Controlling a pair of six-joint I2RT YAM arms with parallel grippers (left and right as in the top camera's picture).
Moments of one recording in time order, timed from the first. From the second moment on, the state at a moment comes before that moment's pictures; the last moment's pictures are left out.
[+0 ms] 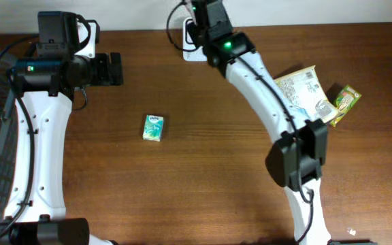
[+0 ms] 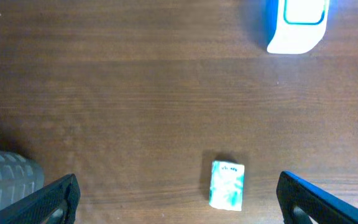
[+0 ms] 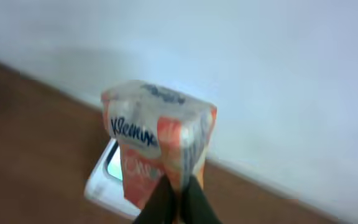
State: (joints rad) left arm -0.01 1.67 1.84 -1.09 0.03 0.00; right arm 0.46 2.30 2.26 -0.45 0.34 -0.25
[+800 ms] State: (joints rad) left arm -0.01 1.67 1.84 -1.09 0.03 0.00; right arm 0.46 2.48 2.25 -0.45 0.41 -0.64
